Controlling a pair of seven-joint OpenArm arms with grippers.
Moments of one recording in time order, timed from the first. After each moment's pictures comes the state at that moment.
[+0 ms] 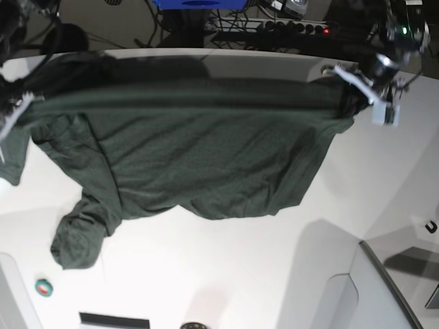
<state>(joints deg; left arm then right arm) 33.4 -16.5 -20.3 110.4 -24.2 -18.1 37.2 -8.6 1.8 39.1 112.4 -0.9 40.6 -71.7</state>
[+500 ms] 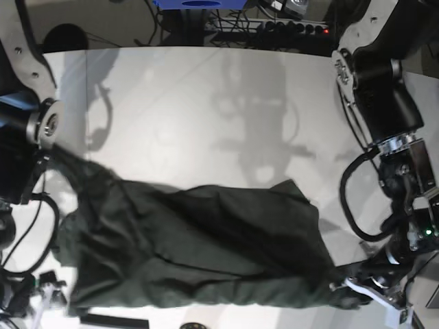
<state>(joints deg) -25.1 -11.7 -17.3 89.9 -21.0 -14.2 54.2 39.3 10.9 17.5 75.4 -4.1 40.4 -64.2</state>
